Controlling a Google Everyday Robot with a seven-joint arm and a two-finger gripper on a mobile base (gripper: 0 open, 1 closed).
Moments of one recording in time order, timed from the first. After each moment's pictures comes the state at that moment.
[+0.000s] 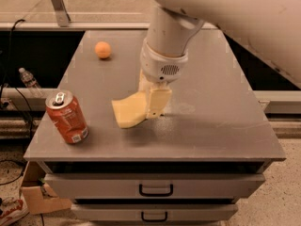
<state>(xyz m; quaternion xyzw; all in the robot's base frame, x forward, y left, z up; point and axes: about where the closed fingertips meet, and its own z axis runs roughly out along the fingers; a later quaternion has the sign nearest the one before) 0.486 -0.003 0.887 -0.79 0.61 0.06 0.10</state>
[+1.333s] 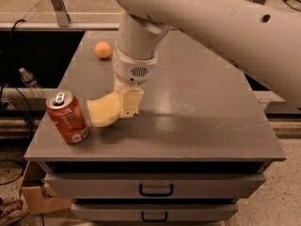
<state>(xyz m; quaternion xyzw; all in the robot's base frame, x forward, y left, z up) 0.497 0.062 0.877 -0.80 0.58 0.07 0.12</state>
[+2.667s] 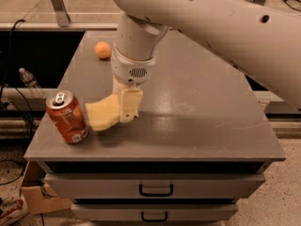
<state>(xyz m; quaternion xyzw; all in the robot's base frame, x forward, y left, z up) 0.496 0.066 0.877 -0.80 0.58 0.07 0.12</state>
